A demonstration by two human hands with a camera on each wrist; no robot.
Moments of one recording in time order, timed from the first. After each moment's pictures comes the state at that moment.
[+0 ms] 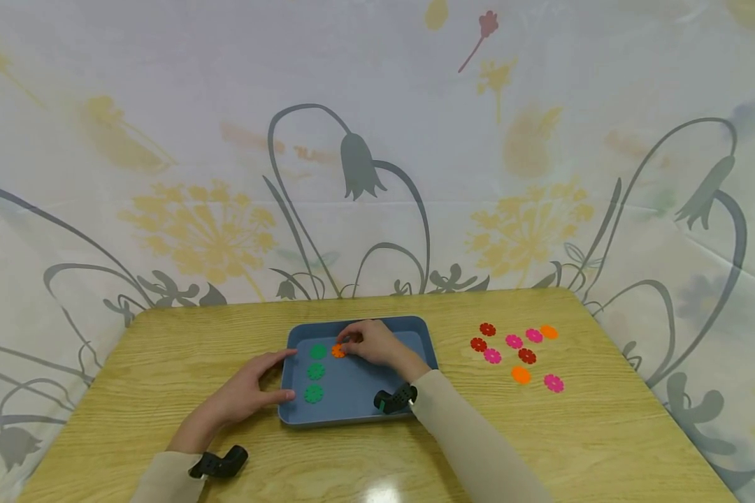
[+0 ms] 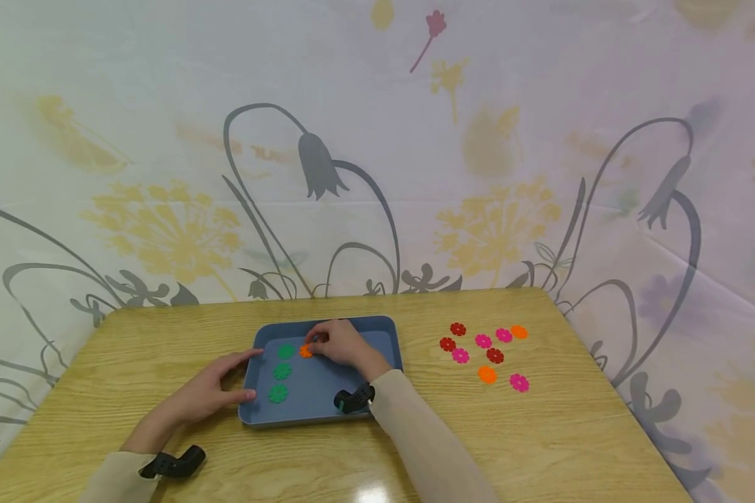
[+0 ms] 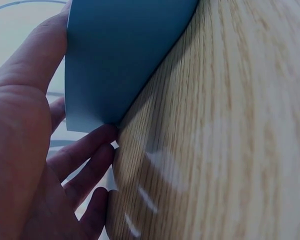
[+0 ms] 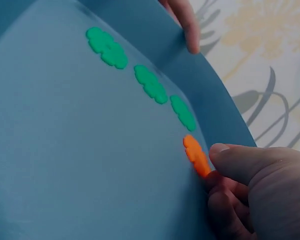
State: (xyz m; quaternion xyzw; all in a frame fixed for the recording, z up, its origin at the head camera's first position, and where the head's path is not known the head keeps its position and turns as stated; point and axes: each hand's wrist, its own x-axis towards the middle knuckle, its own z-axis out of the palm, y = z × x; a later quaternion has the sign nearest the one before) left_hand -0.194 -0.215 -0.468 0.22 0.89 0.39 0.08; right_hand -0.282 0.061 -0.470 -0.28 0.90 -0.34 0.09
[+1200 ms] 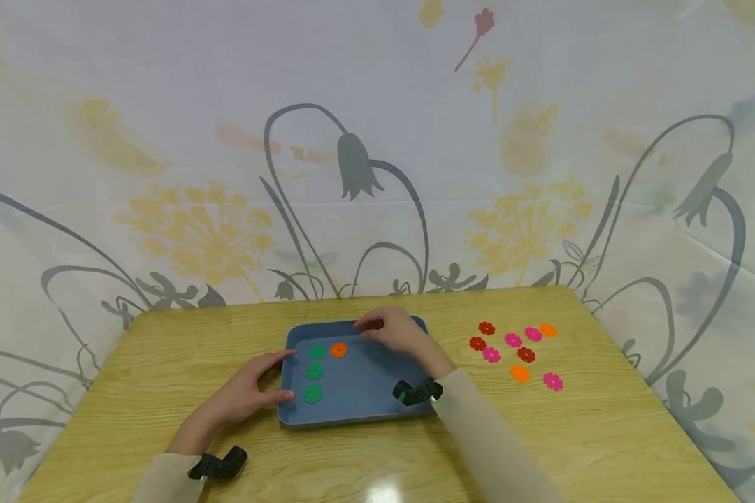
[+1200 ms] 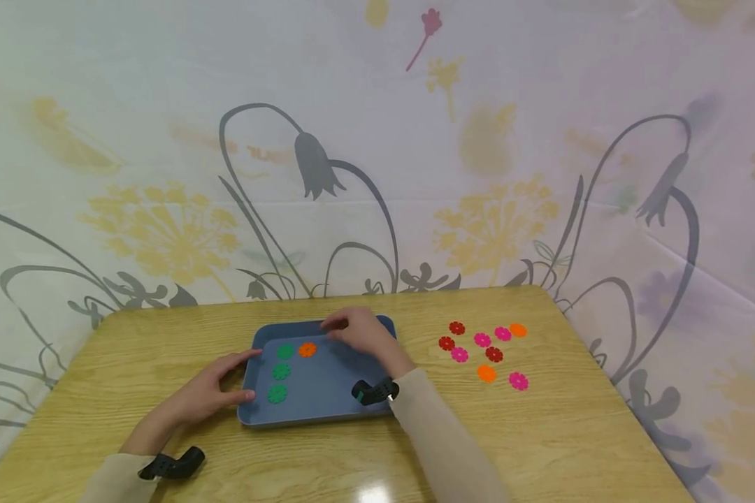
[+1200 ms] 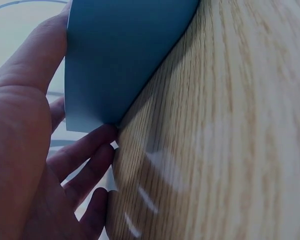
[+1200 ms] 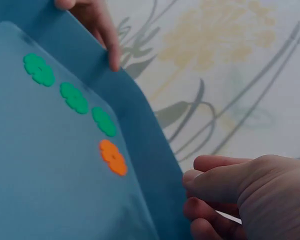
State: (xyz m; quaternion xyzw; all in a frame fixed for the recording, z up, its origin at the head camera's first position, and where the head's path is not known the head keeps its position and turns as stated) left_hand -0.193 -0.216 -0.468 0.22 0.89 0.39 0.08; right_hand -0.279 0.099 -0.439 -0.26 0.88 -0.40 0.08
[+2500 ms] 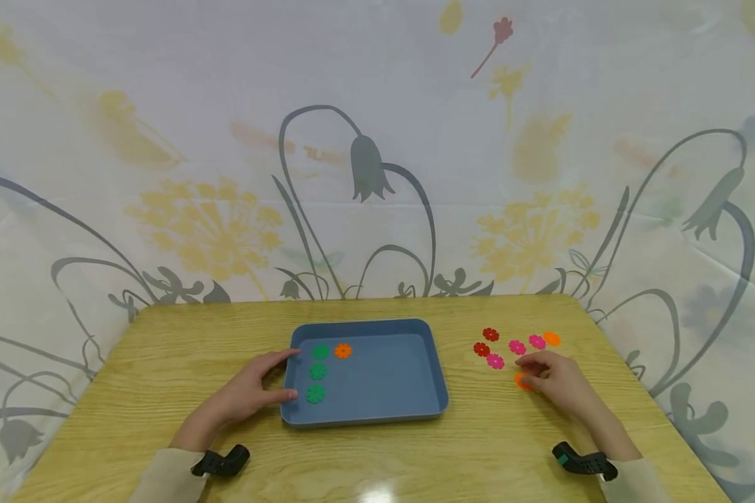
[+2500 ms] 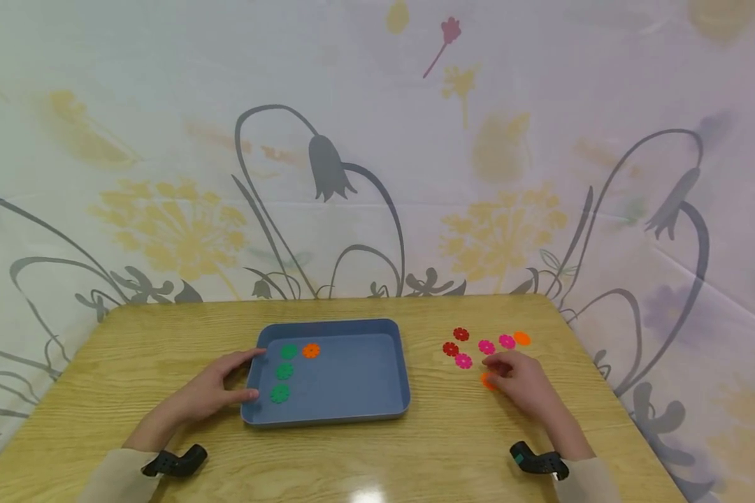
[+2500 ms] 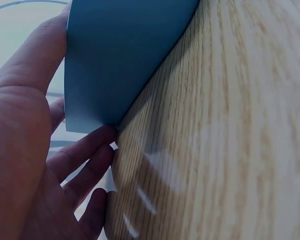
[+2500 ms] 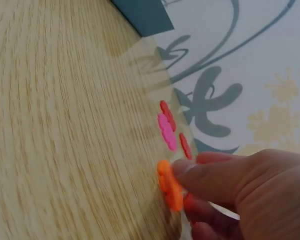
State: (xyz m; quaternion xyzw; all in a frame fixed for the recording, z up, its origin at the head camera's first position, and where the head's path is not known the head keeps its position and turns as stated) left_hand -0.196 -0.220 -0.470 0.23 0.88 0.40 0.09; right_hand -0.190 0.334 -0.463 -0.11 0.95 -0.30 -0.04
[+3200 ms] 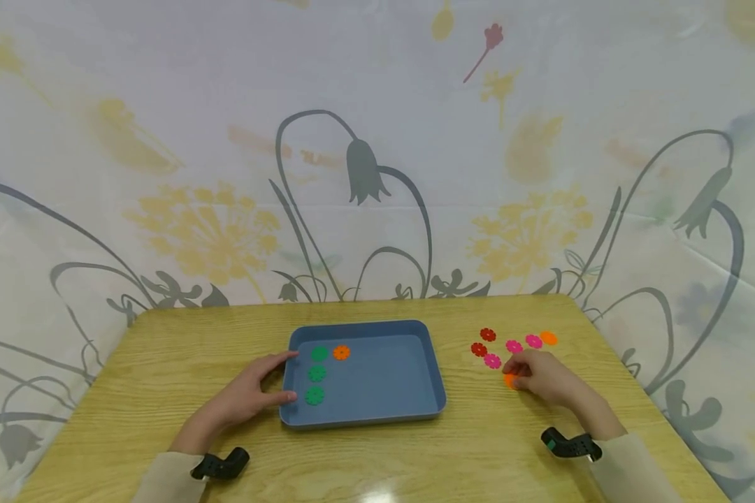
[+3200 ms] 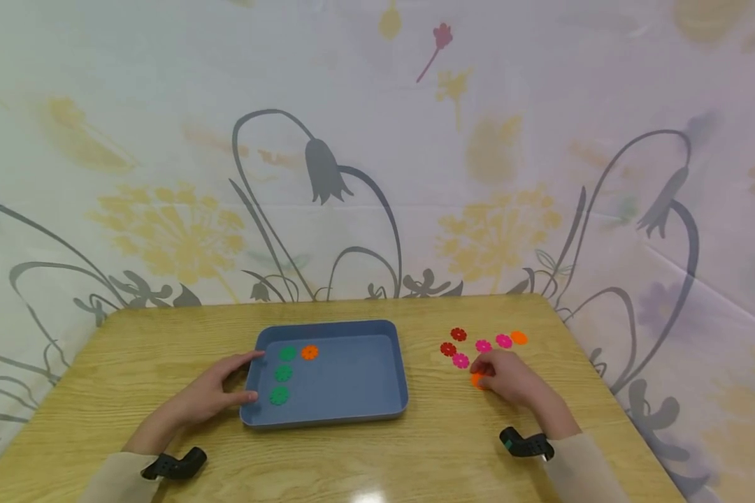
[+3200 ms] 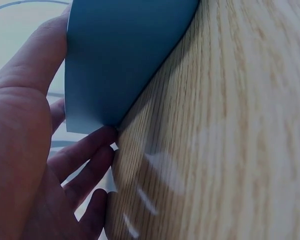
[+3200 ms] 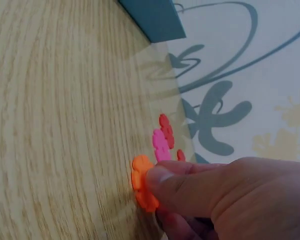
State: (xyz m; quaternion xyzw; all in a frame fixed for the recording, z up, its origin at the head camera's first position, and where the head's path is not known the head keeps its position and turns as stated) left_hand -0.195 -0.219 -0.471 0.22 0.88 0.41 0.09; right_hand -0.202 0.324 -0.449 -0.18 0.95 -0.25 0.07
